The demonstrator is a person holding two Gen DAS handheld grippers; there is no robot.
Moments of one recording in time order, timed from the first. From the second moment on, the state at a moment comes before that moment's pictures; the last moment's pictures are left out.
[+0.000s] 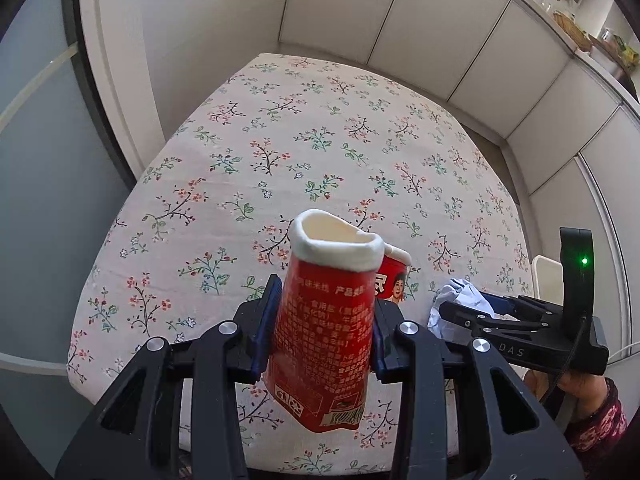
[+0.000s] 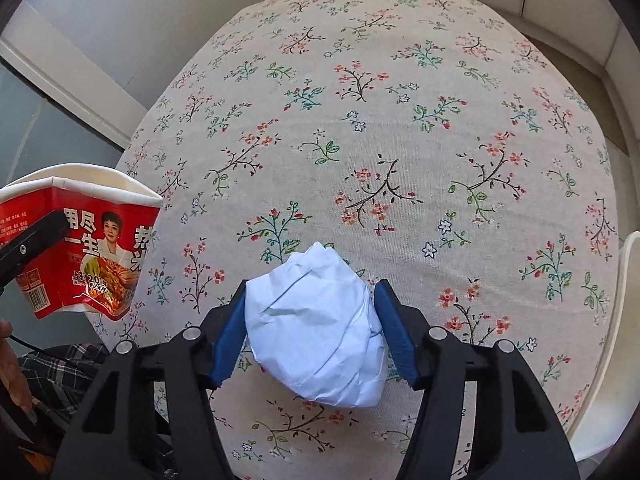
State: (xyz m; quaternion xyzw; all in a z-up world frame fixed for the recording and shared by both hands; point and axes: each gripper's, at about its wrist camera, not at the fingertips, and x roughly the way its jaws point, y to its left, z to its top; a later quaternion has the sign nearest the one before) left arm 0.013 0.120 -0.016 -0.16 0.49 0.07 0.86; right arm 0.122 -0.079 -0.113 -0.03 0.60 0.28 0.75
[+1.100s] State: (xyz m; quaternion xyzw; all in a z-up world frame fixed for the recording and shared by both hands) left arm 0.046 0.050 0.016 -0.19 0.39 0.01 0.90; right arm 0.112 -0.225 0.005 0.09 0.38 0.09 0.92
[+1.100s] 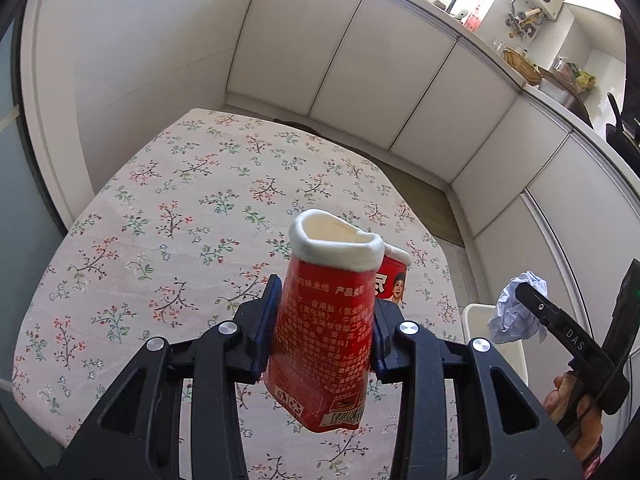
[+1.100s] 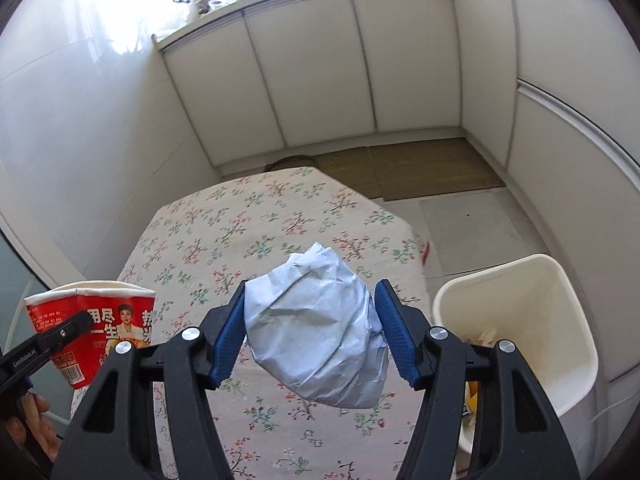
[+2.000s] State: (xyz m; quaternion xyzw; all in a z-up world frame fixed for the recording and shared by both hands) left arm 0.091 -0.083 -0.002 -0.13 0.40 -0.10 0.90; right arm 0.093 -0.387 -0.006 0.10 0.34 -0.20 0.91
